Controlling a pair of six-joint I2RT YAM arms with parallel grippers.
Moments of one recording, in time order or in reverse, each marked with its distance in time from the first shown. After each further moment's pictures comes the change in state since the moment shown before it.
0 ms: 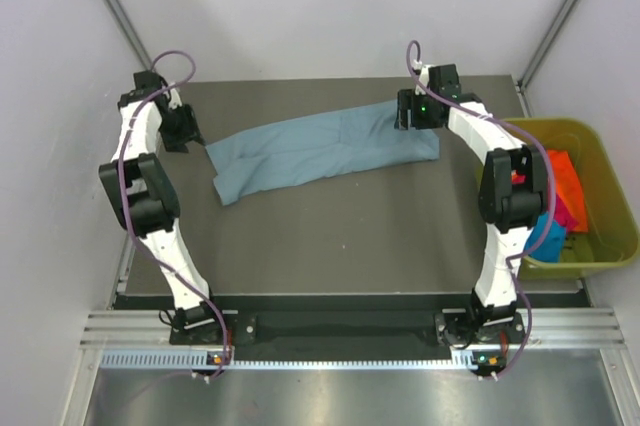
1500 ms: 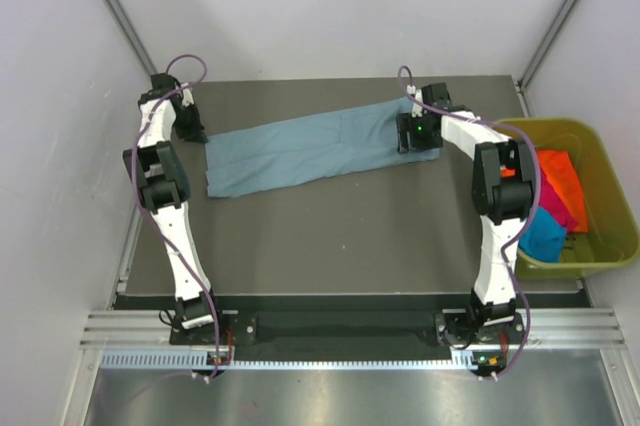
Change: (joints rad) left arm 0.000 0.467 0.414 0.061 0.031 0.026; right arm -0.006 0.098 -0.065 -0.026 0.062 -0.052
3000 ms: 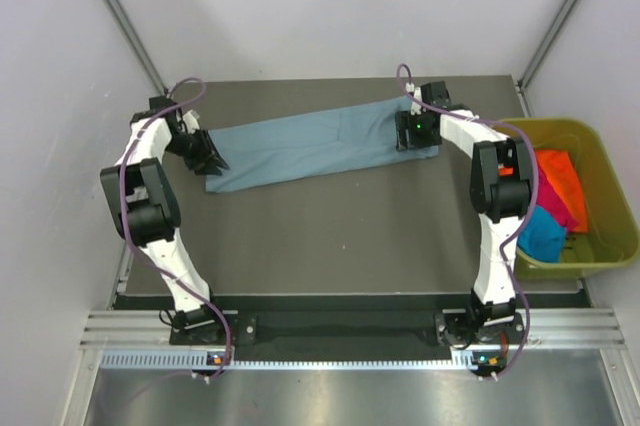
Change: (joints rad) left arm -0.015 -0.550 -0.674 -0.075 0.249 -0.141; right arm 0.001 0.031 0.040 0.011 -0.005 -0.008
